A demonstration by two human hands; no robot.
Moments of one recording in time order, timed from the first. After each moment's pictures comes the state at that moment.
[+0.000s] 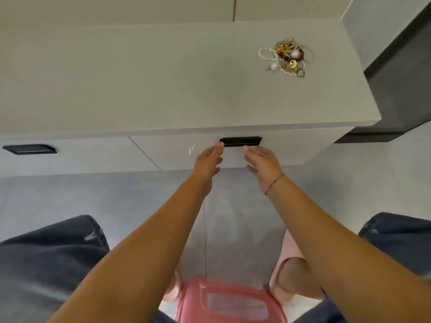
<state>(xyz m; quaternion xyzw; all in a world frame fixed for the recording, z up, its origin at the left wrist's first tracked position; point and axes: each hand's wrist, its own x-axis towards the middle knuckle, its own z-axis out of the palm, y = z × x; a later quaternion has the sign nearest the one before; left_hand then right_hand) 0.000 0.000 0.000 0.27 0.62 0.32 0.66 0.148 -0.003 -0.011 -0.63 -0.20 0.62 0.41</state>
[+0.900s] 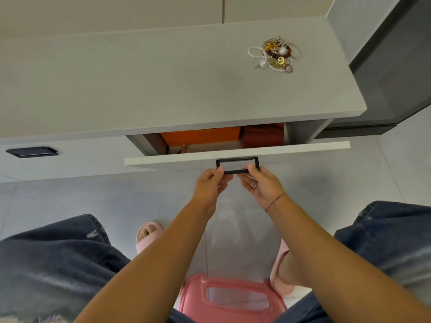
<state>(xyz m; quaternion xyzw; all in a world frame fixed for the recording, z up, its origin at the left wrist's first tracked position) 0.015 -0.061 -0.015 0.21 0.62 0.36 0.66 0.158 -0.066 -0.017 -0.57 -0.13 0.68 0.45</state>
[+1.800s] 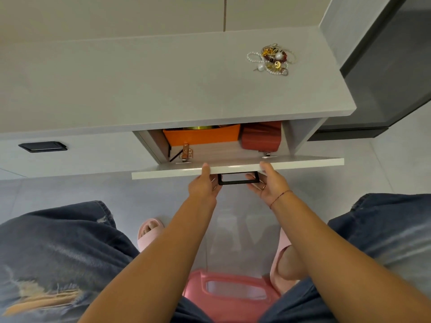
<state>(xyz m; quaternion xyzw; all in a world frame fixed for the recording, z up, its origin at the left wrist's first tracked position) 0.011 -0.074 0.012 -0.02 0.64 0.43 0.64 0.168 -0.077 -0.012 -0.61 -0.04 0.64 0.46</state>
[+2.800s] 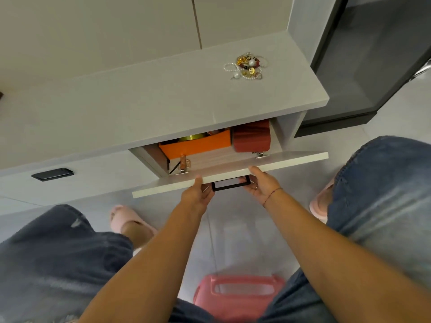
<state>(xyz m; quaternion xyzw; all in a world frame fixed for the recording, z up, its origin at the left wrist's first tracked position) 0.004 -0.084 0.013 0.04 0.65 0.40 0.65 0.175 -0.092 -0.014 -0.56 -0.02 0.66 0.49</state>
